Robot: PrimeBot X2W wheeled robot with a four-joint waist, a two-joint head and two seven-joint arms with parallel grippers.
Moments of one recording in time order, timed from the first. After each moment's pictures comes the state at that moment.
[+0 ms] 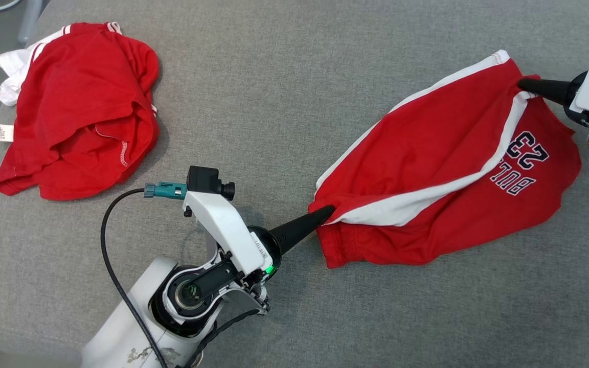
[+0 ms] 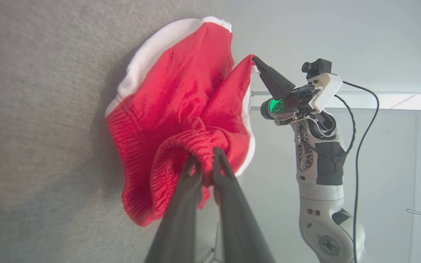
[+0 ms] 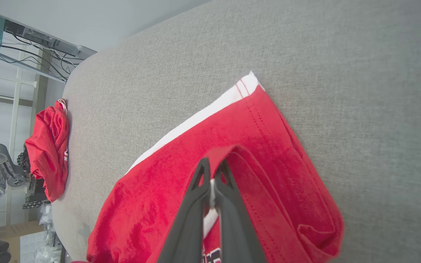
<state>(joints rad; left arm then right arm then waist) -0.46 0.19 -0.59 0.10 -1.66 0.12 0.49 -1.05 -0.40 0.32 0.84 1.04 0.13 0.81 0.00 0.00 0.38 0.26</state>
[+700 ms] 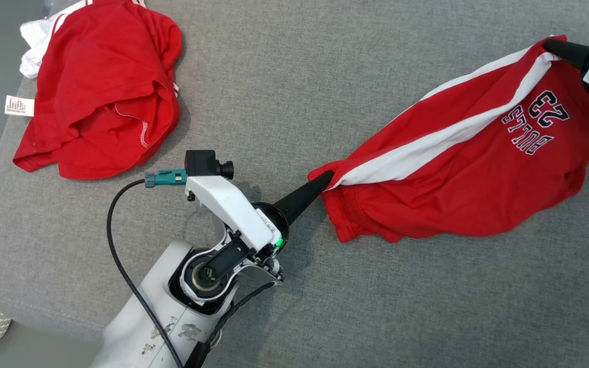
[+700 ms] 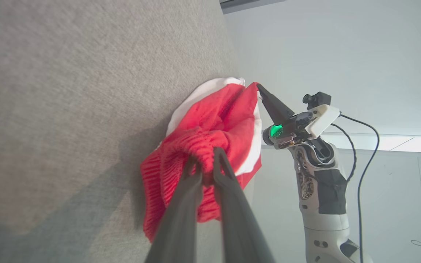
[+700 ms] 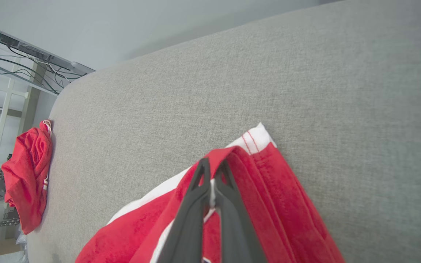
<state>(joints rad) -0.53 0.10 -0.56 0.26 -1.62 0.02 0.38 -1.13 -0.39 0.30 0.89 0.93 0.13 0.68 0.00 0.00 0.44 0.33</state>
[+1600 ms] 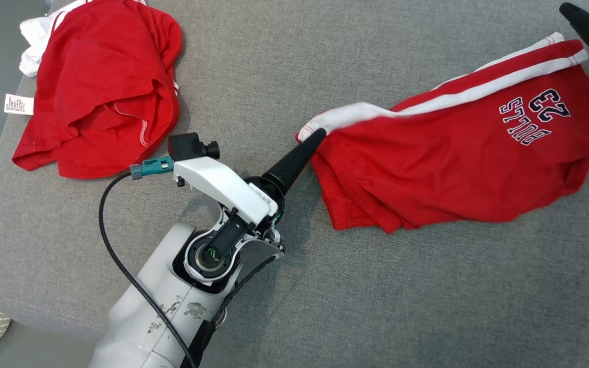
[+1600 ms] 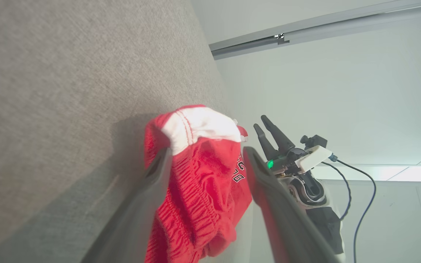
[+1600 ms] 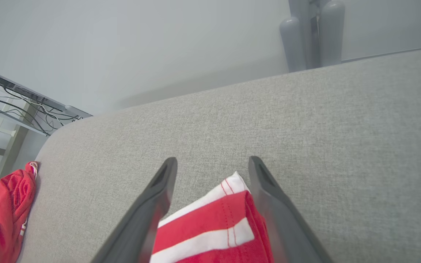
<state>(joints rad) -0.59 0.06 -0.54 0.34 -1.62 -0.01 0.25 -1.15 -0.40 0.31 0.94 0.88 0.13 0.45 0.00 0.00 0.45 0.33</state>
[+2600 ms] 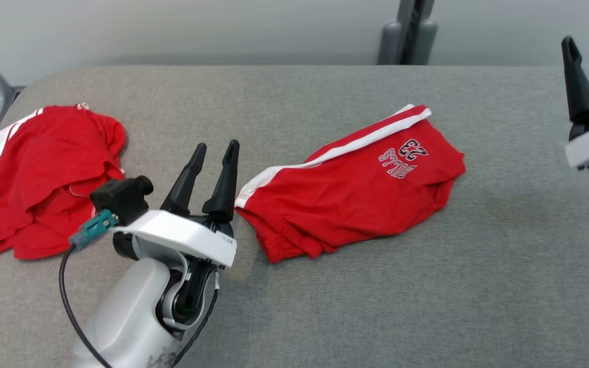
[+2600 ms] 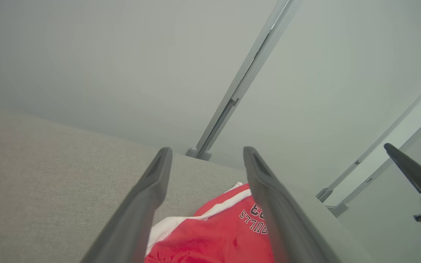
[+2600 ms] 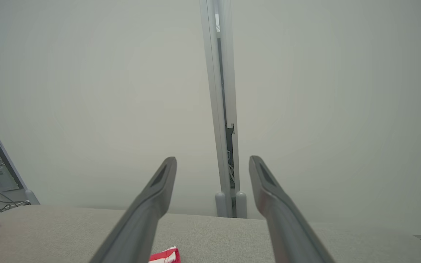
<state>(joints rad) -0.49 0.19 -0.55 0.34 -0.96 0.03 -0.26 -0.80 -0.45 0.38 0.64 0.69 0.13 -0.24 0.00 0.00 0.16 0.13</state>
